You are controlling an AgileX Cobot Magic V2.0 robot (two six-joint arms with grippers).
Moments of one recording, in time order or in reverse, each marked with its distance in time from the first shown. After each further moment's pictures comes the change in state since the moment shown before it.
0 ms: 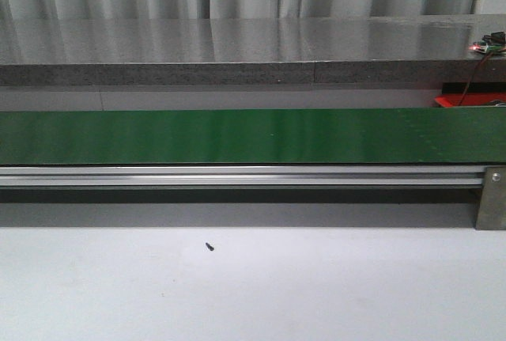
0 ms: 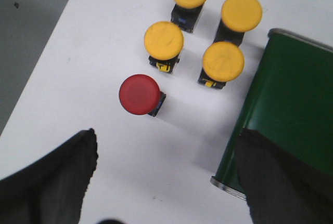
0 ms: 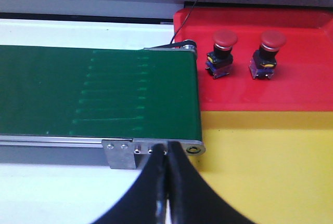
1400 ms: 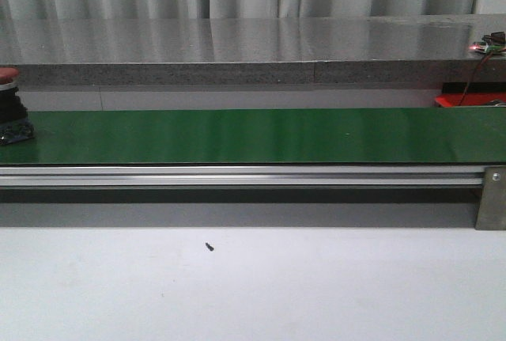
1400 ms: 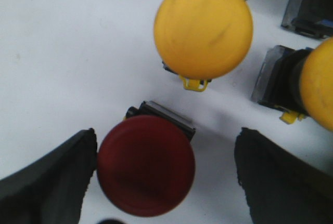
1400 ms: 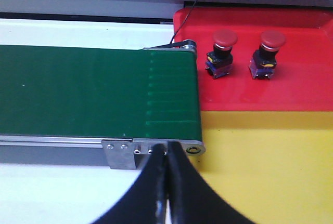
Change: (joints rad) left arm 0.011 0.326 0.002 0.030 -0.215 0.018; right arm 0.000 0.000 0.000 0.000 0.000 0.000
